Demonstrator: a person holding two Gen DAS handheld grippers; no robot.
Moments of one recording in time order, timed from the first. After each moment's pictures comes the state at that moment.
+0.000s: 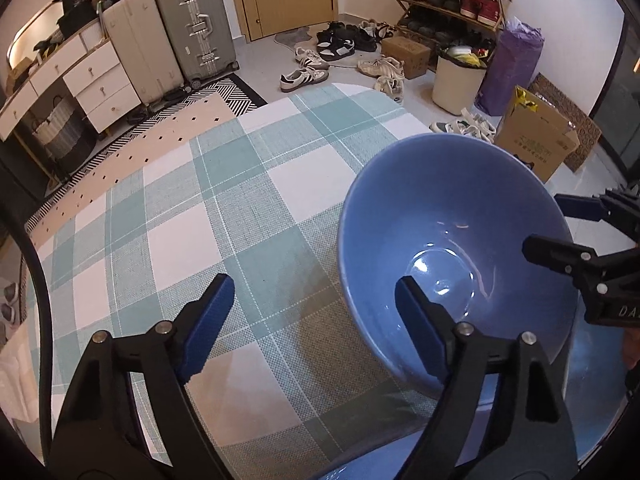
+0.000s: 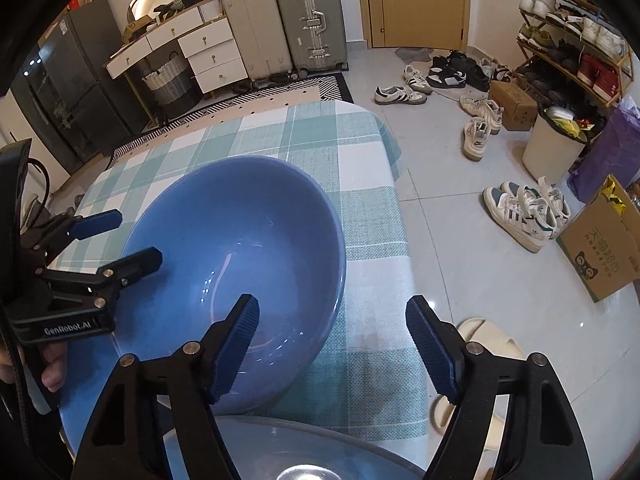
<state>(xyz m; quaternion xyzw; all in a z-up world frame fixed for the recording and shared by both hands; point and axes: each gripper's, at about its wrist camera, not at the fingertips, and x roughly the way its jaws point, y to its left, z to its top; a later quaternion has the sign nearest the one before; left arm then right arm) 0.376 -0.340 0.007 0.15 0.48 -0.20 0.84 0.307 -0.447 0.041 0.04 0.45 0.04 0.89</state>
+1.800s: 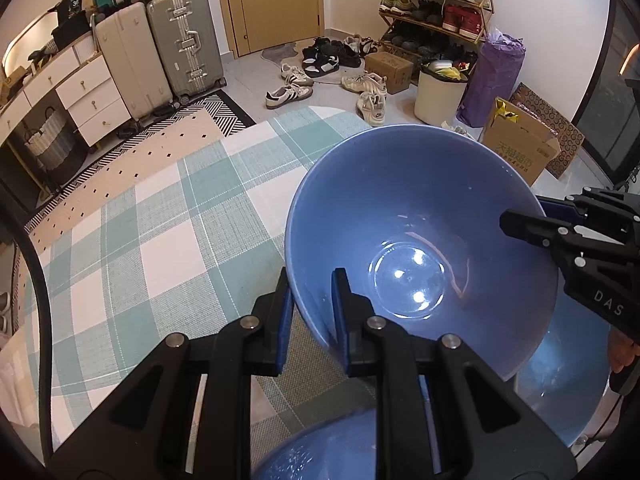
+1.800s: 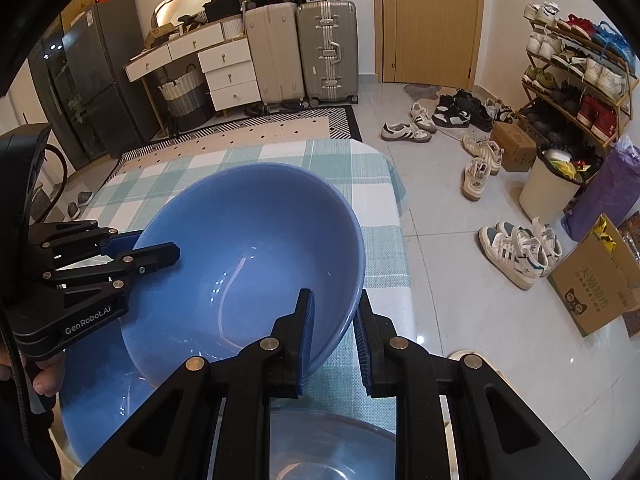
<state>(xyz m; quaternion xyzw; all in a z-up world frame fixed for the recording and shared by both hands) 0.348 -0.347 0.041 0.13 0.45 -0.22 0.85 0.279 -0.432 0.075 0.00 0.39 0.05 0.92</state>
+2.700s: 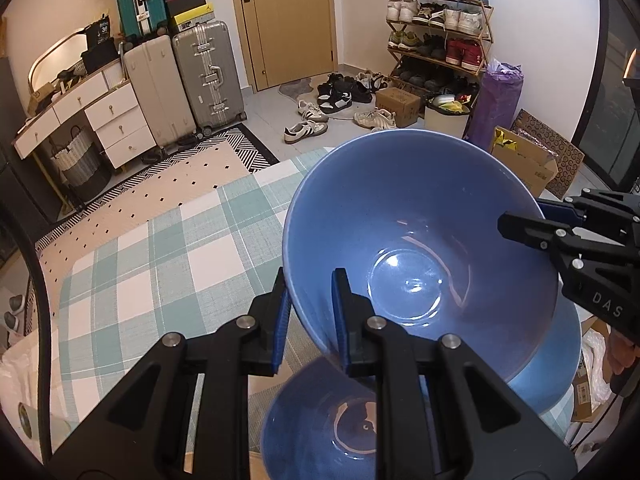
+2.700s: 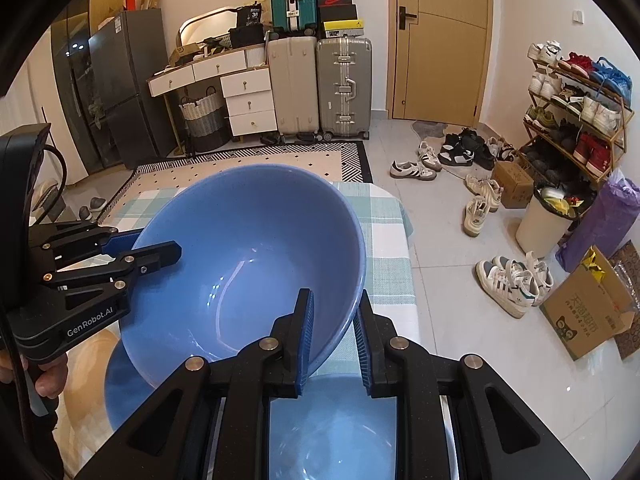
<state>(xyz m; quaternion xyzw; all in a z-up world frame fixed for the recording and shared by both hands) 0.256 -0.315 0.128 0.13 0.39 -0.20 0.89 0.208 -0.398 0.130 -0.02 0.33 0.06 0.94</state>
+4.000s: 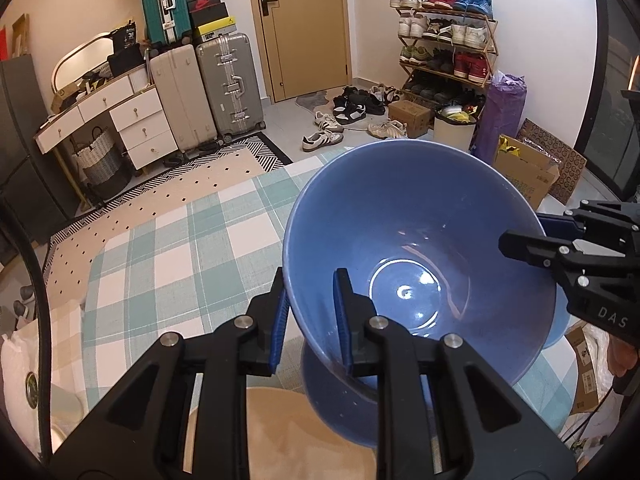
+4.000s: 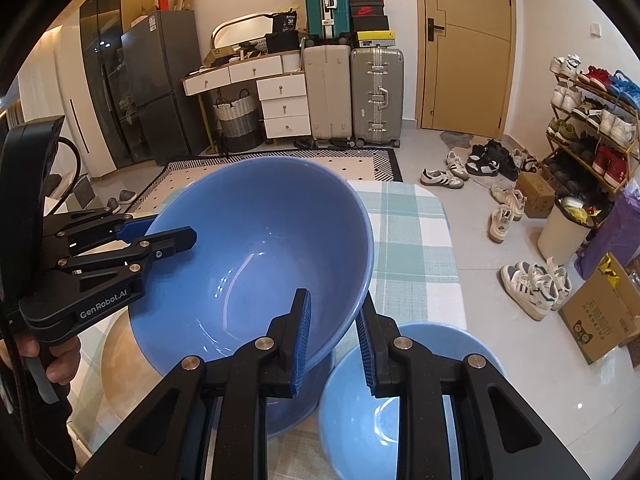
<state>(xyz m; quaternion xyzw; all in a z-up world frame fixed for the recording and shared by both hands) 0.156 -0.255 0.164 0.12 0.36 -0.18 0.91 0.129 -0.334 0.131 -0.02 0.32 0.11 0.94</state>
